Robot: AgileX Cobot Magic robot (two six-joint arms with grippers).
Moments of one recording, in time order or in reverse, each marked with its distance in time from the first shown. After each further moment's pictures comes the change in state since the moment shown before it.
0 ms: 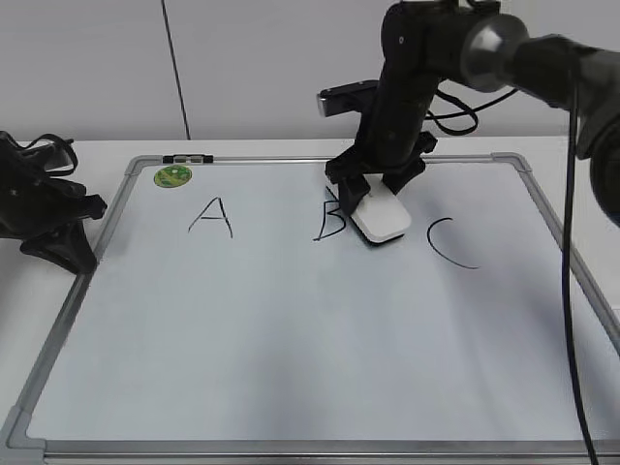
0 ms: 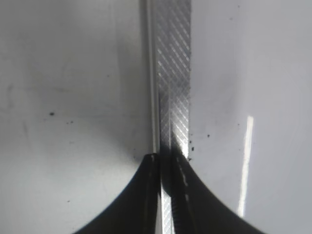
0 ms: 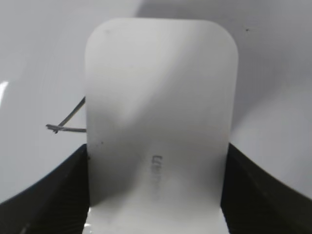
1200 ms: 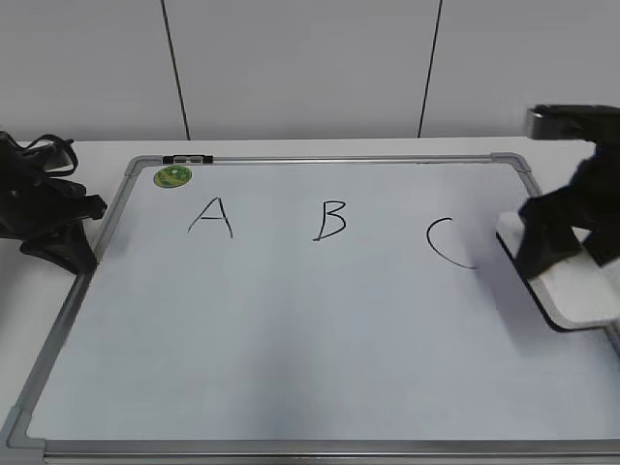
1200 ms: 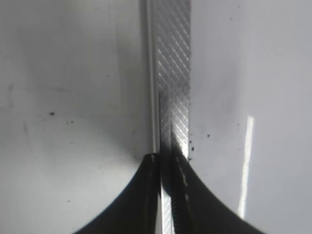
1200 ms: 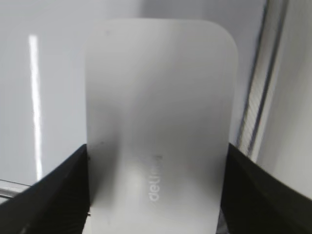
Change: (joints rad) left arm 0.000 0.000 0.000 0.002 -0.002 0.000; right arm -0.292 -0.800 1.134 0.078 -0.241 0.002
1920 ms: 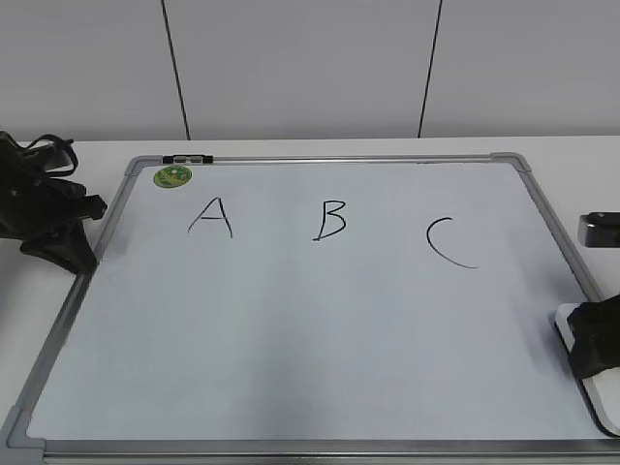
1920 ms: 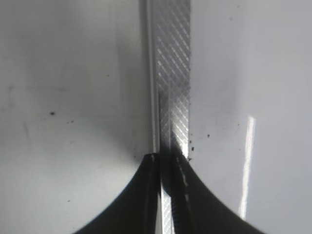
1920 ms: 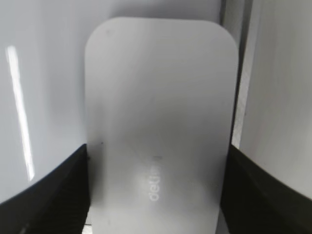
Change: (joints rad) left arm 0.000 0.000 0.000 0.000 0.002 0.000; right arm -0.088 -0.002 0.327 -0.058 -0.316 0.040
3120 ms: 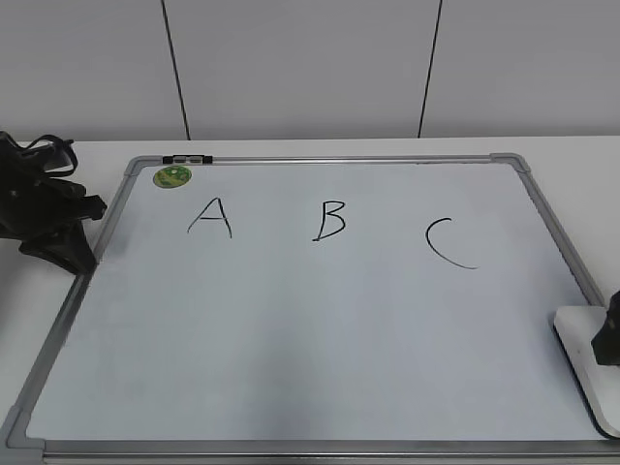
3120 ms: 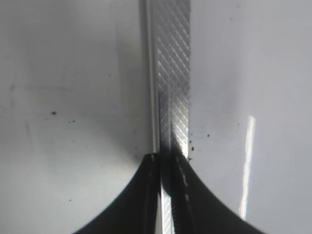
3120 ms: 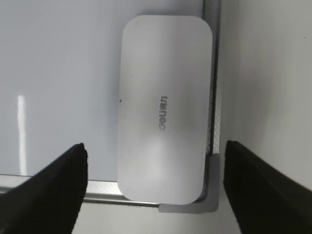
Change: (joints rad) left arm 0.000 0.000 0.000 0.000 0.000 0.000; right arm 0.000 -0.312 0.134 0.018 -0.024 0.002
